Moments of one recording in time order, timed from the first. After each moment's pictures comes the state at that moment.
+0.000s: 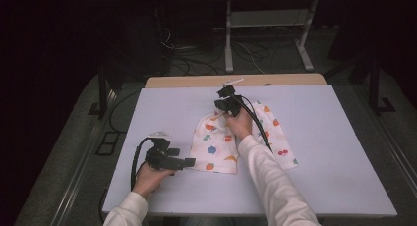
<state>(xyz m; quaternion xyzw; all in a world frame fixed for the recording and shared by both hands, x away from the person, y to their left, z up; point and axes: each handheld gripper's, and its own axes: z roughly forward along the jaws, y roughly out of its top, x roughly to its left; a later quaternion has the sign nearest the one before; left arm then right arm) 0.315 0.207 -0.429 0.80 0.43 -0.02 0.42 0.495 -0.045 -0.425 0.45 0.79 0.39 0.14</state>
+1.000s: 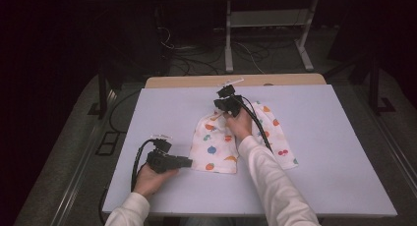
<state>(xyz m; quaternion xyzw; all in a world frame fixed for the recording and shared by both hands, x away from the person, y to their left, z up) 0.323 0.210 -0.446 0.79 0.46 -0.07 0.39 0.491 -0.044 -0.422 0.44 0.79 0.40 0.15</state>
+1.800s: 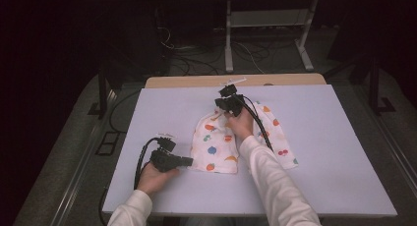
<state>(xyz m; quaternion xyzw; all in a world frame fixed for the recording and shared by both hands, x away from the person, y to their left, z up) 0.325 0.198 -0.444 0.81 0.45 -0.06 0.37 0.491 -0.050 -0.420 0.44 0.79 0.41 0.15</state>
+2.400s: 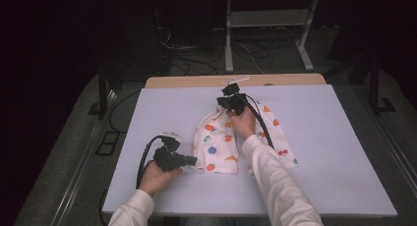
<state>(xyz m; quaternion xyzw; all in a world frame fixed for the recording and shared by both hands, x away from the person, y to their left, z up) 0.320 0.183 -0.426 0.83 0.42 -0.05 0.37 0.491 -0.058 -0.416 0.44 0.78 0.41 0.14</state>
